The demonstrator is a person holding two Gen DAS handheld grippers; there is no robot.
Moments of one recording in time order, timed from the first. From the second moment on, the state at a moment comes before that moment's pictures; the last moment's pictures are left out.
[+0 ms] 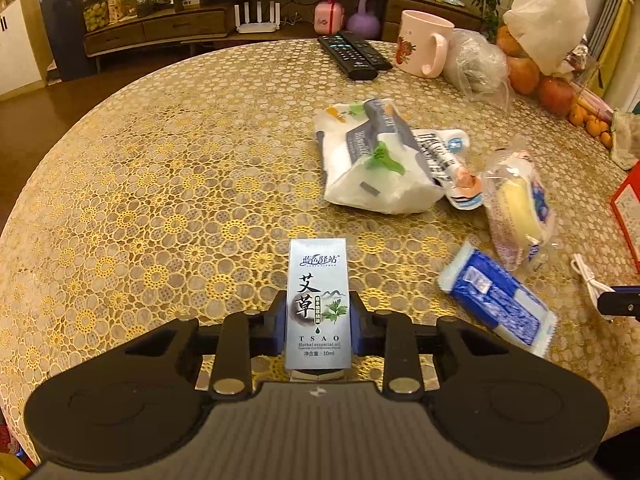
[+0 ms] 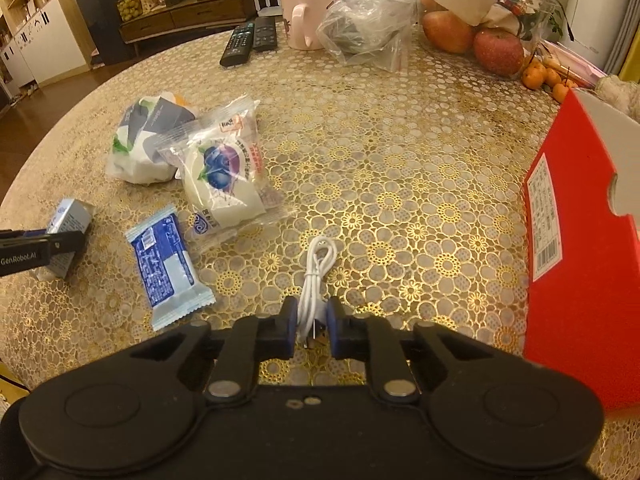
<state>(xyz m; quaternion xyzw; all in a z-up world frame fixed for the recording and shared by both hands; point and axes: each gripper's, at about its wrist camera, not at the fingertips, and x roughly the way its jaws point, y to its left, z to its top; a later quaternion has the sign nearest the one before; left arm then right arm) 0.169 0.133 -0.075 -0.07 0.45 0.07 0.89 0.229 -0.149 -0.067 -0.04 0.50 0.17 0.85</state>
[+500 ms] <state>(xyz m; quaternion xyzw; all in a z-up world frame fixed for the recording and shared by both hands) 0.160 0.088 -0.044 -0.04 0.43 0.04 0.90 0.209 -0.182 -0.044 0.00 0.48 0.16 0.86</state>
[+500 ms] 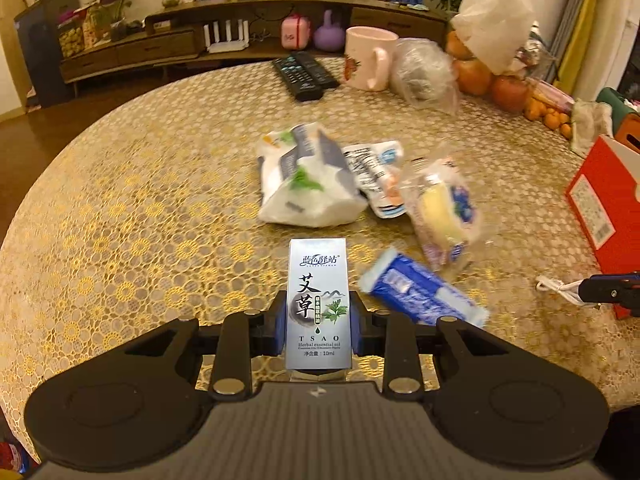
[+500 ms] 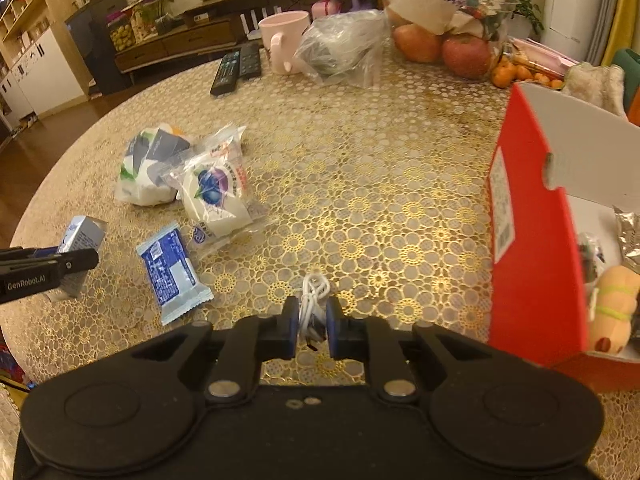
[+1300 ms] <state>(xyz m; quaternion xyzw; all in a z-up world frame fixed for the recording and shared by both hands) 0.156 -0.017 0.021 0.01 0.41 -0.08 0.91 0.183 -0.241 0.033 0.03 0.40 0.15 0.90</state>
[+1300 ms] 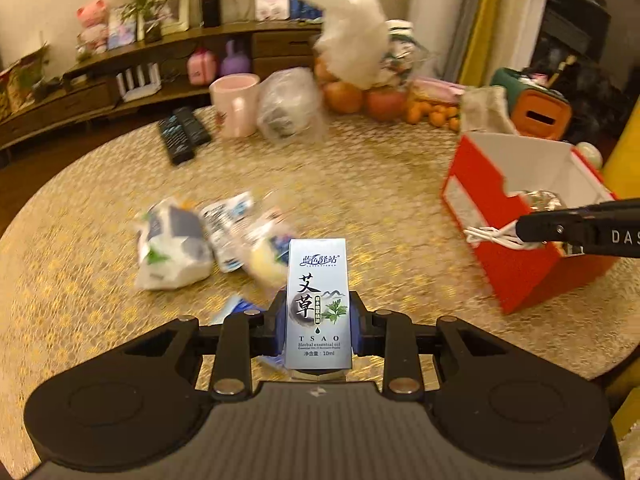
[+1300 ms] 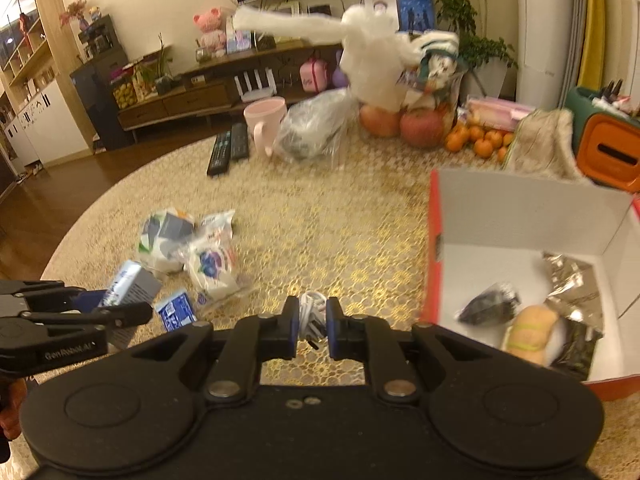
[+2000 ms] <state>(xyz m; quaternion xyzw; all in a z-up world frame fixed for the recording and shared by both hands) 0.167 -0.151 0.058 0.10 0.37 -0.16 0.91 0.159 -0.358 0.075 0.06 0.35 0.07 0.93</state>
